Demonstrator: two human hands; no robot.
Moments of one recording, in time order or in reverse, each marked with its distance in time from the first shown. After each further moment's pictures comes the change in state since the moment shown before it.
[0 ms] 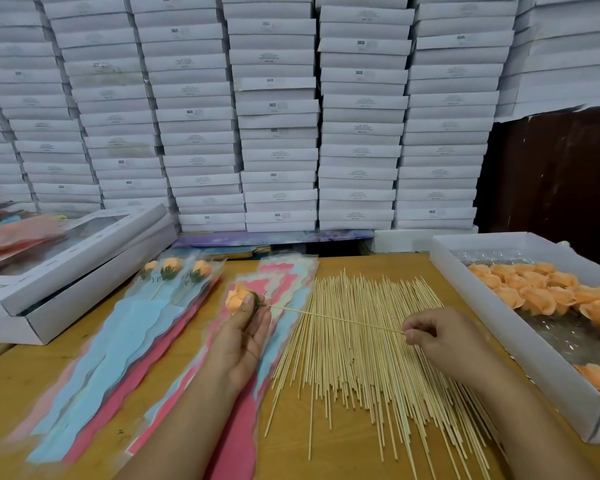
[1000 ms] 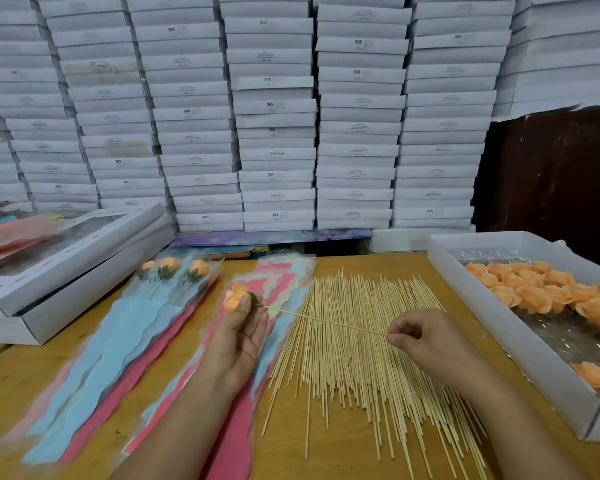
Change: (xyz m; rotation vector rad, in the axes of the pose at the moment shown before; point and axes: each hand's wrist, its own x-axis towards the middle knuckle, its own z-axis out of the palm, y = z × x) left_hand 0.003 0.000 -0.007 -0.064 -0.043 -0.032; right_hand -0.001 -0.004 0.010 0.046 -0.038 -0.040
